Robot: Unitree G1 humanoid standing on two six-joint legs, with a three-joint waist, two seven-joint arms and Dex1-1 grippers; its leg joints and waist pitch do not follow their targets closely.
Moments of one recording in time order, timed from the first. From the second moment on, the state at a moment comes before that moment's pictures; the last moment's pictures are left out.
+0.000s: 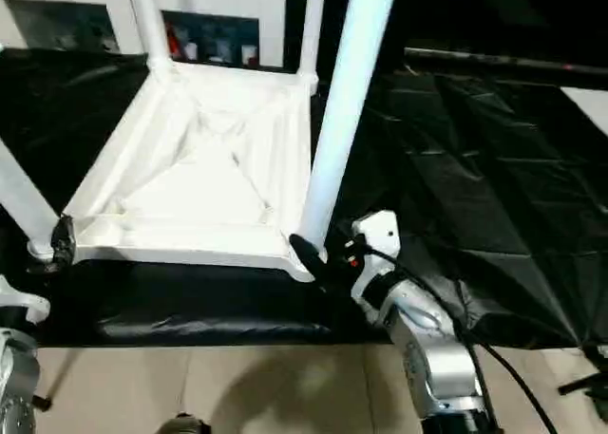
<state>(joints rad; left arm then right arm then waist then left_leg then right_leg) 0.08 0.14 0.38 -0.10 -0.20 -0.04 -0.11 -0.14 -0.17 0.06 0.06 0.26 0.18 0.55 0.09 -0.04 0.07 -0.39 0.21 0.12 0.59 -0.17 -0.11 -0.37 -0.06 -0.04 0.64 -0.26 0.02</state>
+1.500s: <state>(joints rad) -0.12 0.18 0.13 -0.01 -0.16 0.20 -0.19 -0.26 -0.24 -0.12 0.24 0.24 0.12 0.42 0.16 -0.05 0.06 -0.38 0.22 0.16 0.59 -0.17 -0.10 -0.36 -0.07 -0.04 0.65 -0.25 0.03</state>
